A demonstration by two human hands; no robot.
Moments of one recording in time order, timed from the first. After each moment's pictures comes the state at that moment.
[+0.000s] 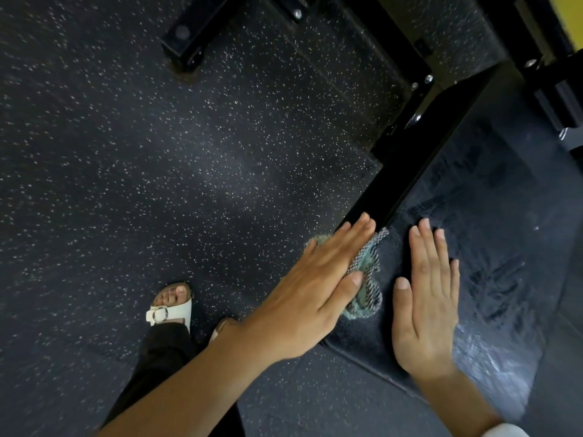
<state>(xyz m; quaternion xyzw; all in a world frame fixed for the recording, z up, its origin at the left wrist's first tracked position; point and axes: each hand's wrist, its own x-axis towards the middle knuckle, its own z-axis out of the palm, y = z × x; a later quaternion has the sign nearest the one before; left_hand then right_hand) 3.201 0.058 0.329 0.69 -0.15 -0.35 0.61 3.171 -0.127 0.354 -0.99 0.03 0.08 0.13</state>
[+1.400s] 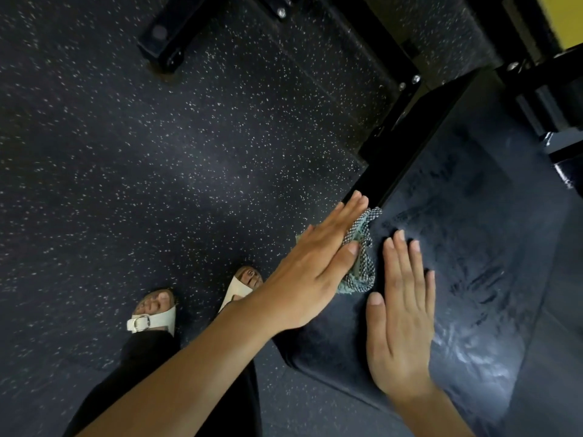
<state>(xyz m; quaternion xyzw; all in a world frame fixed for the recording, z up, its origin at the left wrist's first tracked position) 3.240 0.023 0.315 0.65 -0.09 -0.33 0.67 3.173 -0.129 0.355 -0.99 0.03 0.10 0.13</state>
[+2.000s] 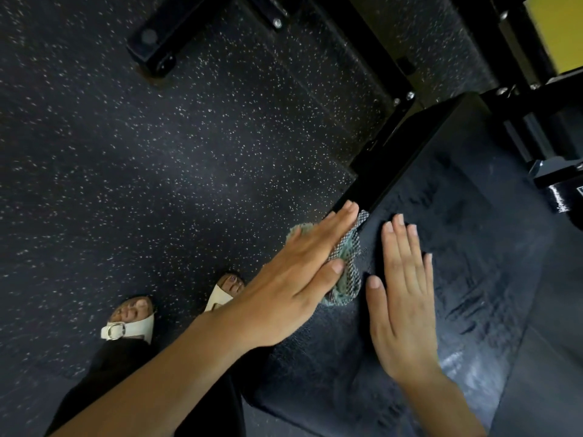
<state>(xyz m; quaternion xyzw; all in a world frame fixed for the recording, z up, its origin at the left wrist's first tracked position) 3.258 0.014 0.323 0.68 -0.13 -0.33 0.64 3.228 -0.169 0.357 -0.98 -0.02 0.14 0.15</state>
